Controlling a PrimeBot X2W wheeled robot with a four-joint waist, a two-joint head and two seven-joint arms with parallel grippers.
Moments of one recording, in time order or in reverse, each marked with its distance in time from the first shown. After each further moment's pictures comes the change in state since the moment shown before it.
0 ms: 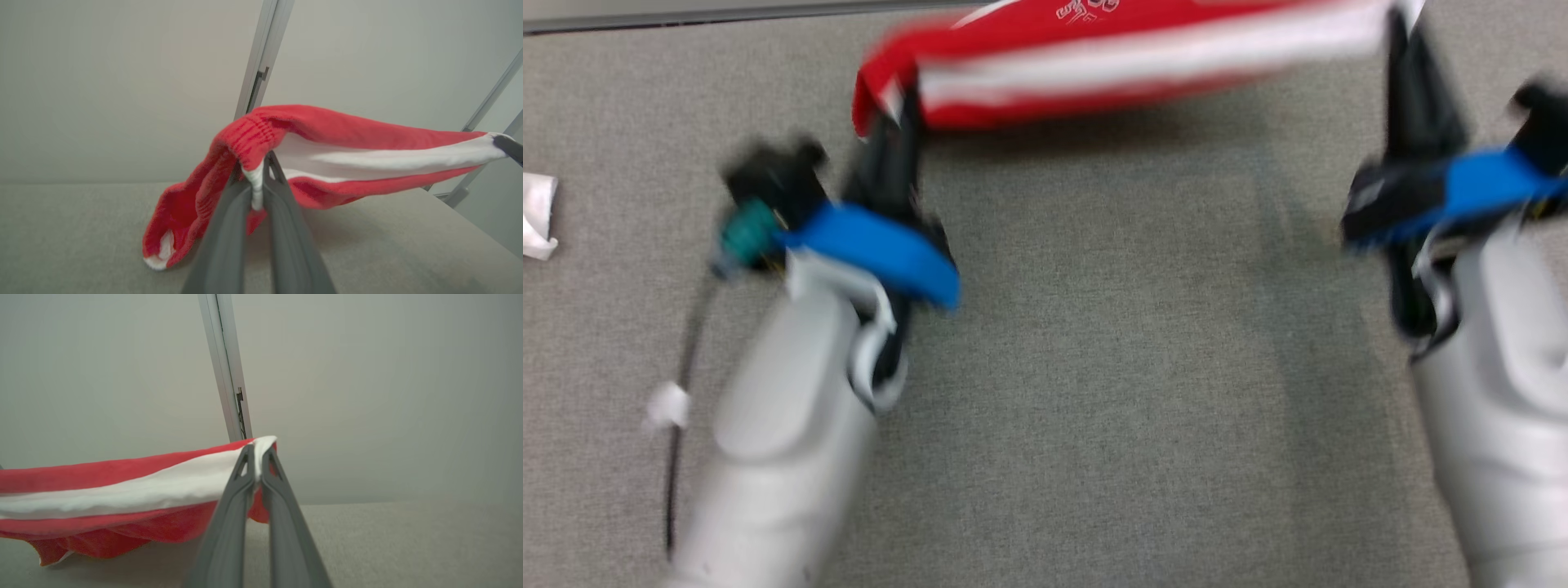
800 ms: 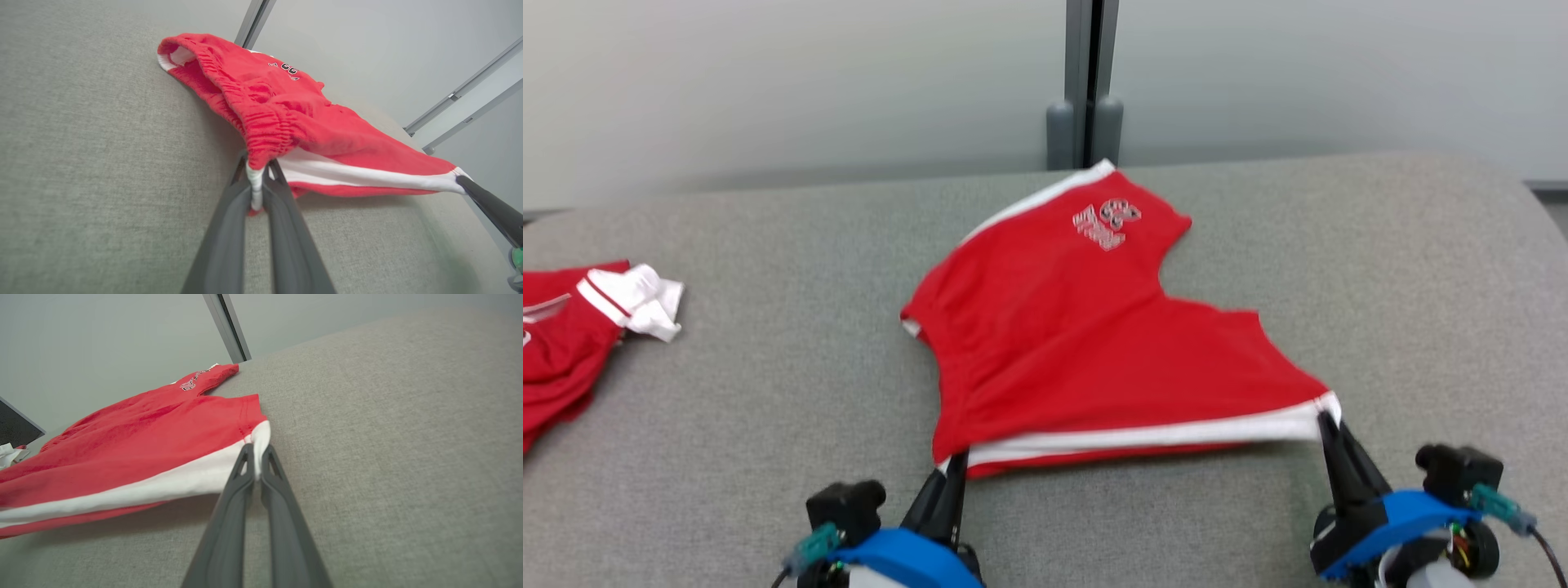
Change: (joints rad) left arm 0.581 -0.016 -0.099 -0.029 -0.174 -0.003 0.000; right arm 0.581 0.020 0.058 0.057 0.157 0.000 0.000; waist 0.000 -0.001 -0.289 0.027
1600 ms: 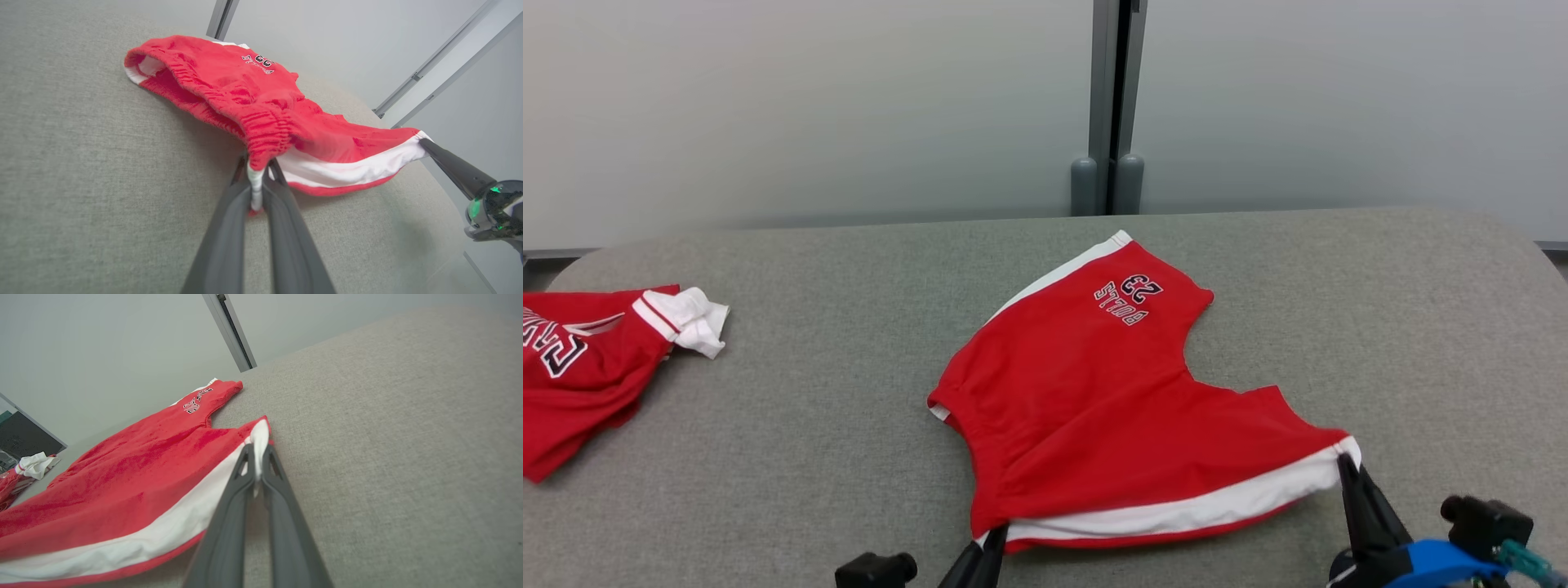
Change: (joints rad) left arm 0.183 0.068 -0.134 -0.172 -0.018 0.000 0.000; right arm 0.175 0.011 -0.035 -0.121 0.042 0.000 0.000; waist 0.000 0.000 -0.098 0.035
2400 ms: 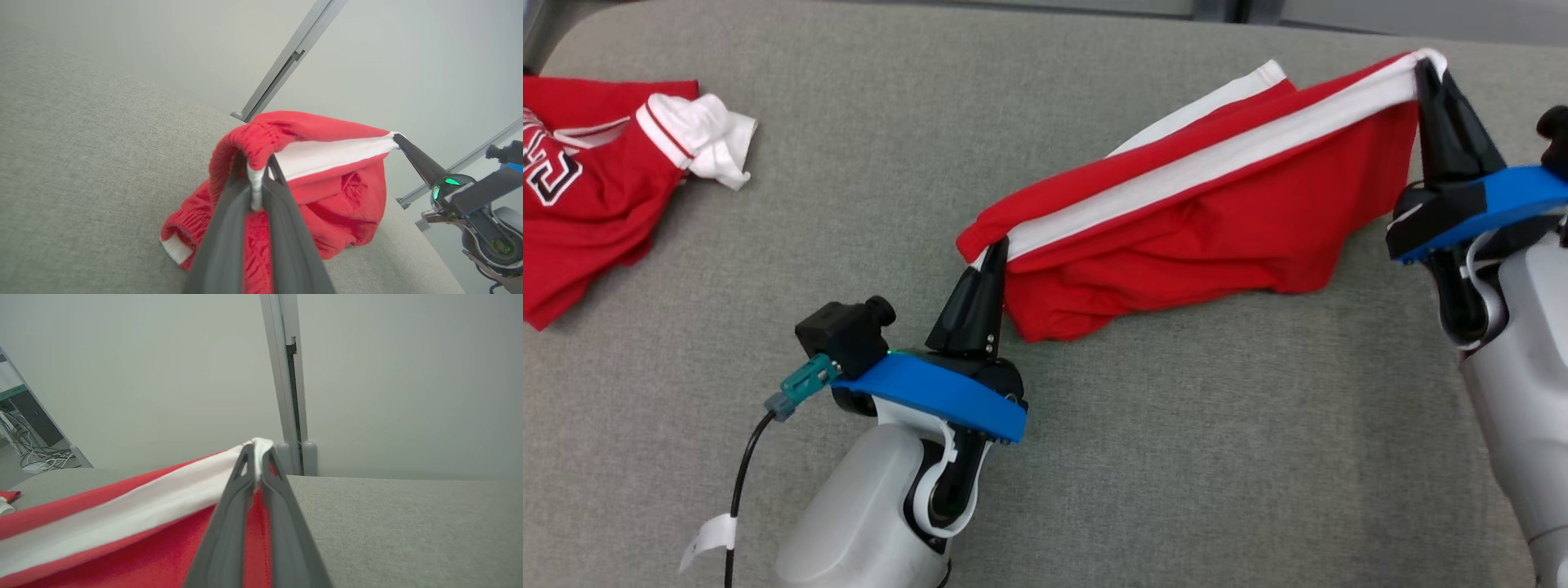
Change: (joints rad) left arm -0.436 -0.096 0.113 -0.022 -0.088 0.000 0.000; right arm -0.750 -0.150 0.062 0.221 -0.077 0.000 0.000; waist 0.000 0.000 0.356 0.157
